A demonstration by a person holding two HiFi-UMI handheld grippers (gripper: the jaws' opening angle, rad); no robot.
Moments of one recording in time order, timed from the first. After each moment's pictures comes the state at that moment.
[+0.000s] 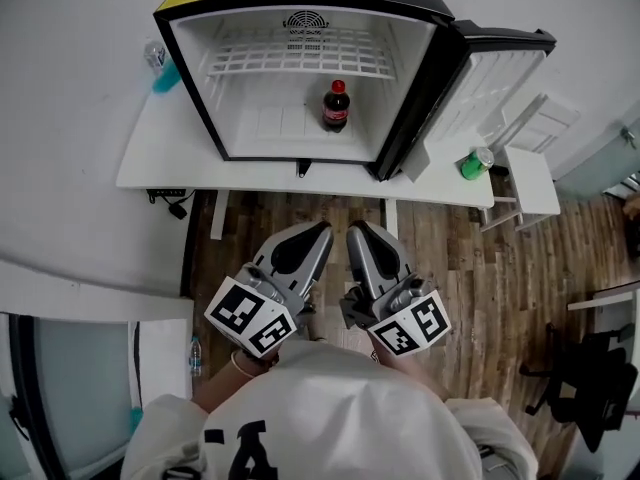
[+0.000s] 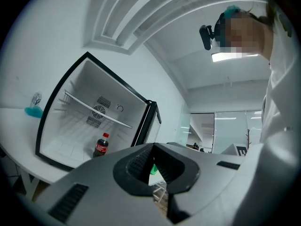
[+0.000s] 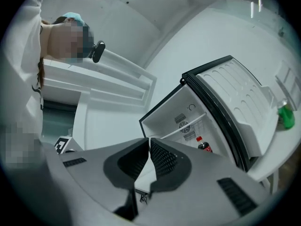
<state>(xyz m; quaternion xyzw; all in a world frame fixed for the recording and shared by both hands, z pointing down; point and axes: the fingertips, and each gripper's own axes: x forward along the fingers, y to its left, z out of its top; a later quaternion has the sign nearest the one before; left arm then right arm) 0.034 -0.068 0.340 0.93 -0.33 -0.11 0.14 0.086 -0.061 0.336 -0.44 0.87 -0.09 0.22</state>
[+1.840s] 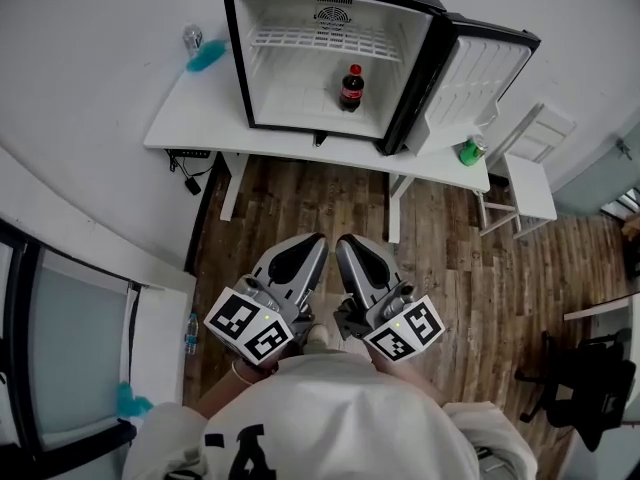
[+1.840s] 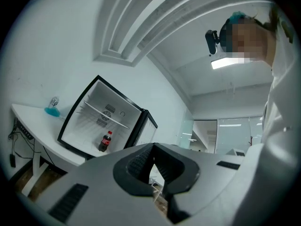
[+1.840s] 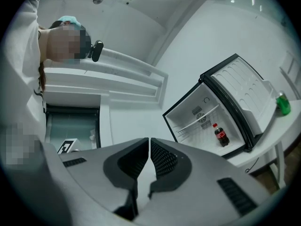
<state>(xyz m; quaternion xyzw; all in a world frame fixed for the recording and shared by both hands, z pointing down) -0.003 0.080 0.337 0.91 -0.37 -0.15 0.15 0.043 0.087 0.334 -0.37 0.90 -0.10 0.22</state>
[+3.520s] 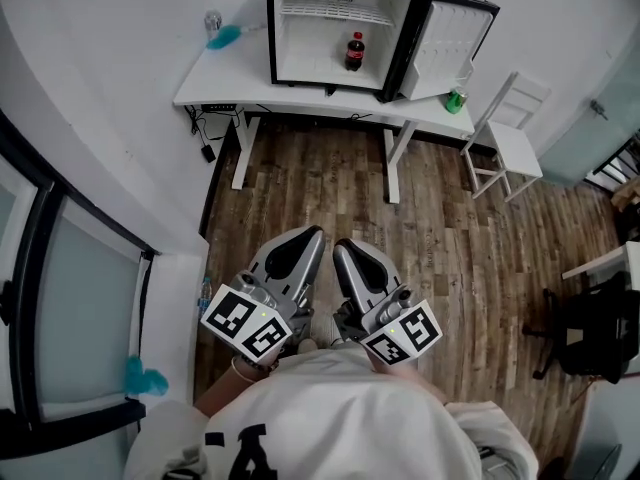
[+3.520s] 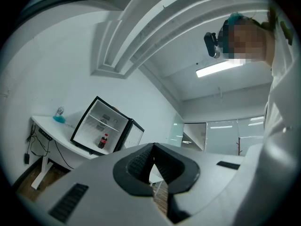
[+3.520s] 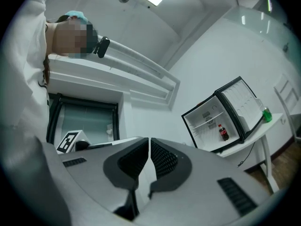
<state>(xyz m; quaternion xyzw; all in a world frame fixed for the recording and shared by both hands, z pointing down) -0.079 0.332 0.315 0.91 -0.35 -0.17 0.12 -0.031 0.352 0.325 -0.39 0.90 -0.06 0.21</state>
